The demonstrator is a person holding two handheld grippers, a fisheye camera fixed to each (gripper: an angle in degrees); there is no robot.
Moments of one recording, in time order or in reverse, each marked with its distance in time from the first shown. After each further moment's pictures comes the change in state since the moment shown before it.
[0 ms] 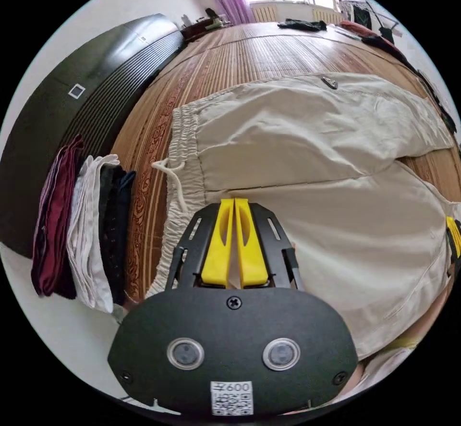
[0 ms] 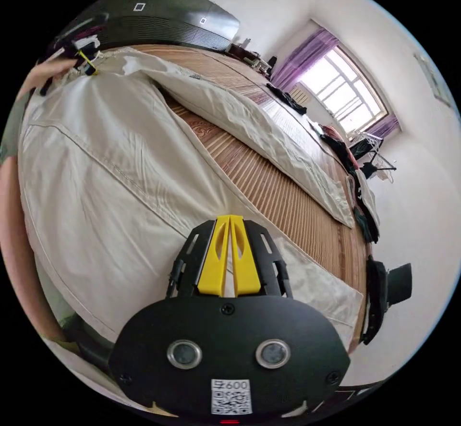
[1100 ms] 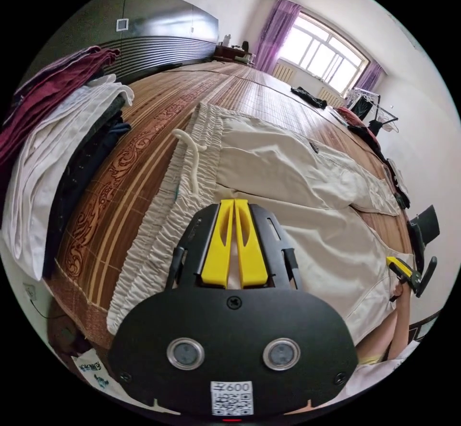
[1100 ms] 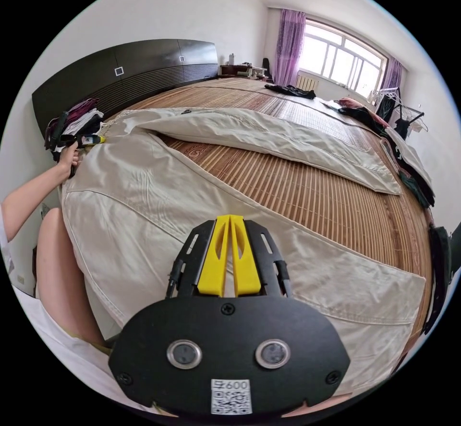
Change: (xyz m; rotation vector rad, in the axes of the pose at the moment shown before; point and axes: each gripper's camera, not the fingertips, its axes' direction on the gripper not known) left arm -0.211 0.101 0.175 0.188 0.354 -0.277; right arm 0.161 0.065 0.046 0.073 -0.287 0.179
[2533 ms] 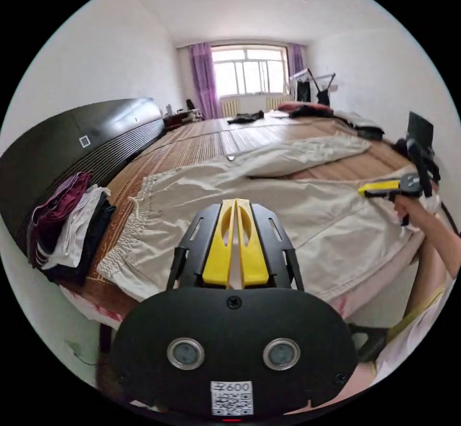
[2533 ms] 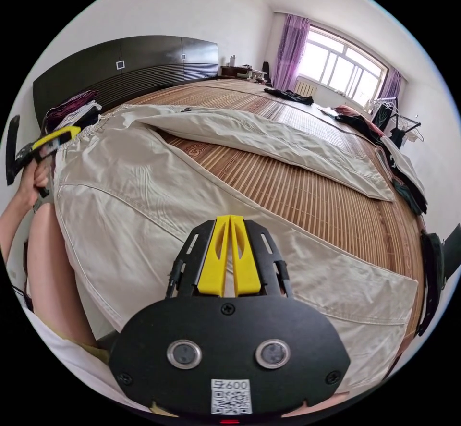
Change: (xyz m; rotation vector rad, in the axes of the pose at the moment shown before) left arm -0.069 0.276 0.116 0.622 0.392 1.238; right arm -0.047 -0.018 -0.069 0.295 -0.070 0.280
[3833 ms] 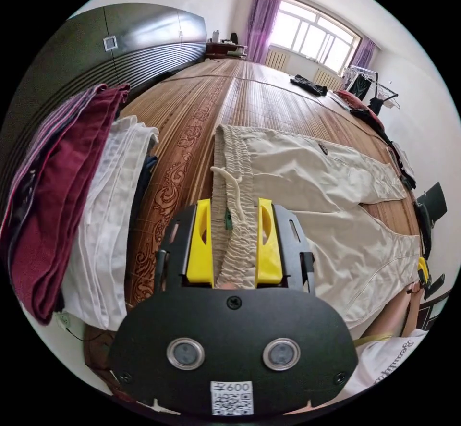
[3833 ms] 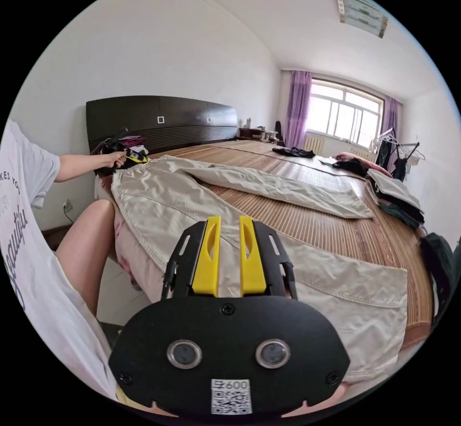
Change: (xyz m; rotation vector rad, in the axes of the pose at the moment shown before) left arm -0.297 -0.276 0.039 -0.362 0.082 -0.374; right arm 0.009 0.065 -0.223 0.383 -0.115 -0.034
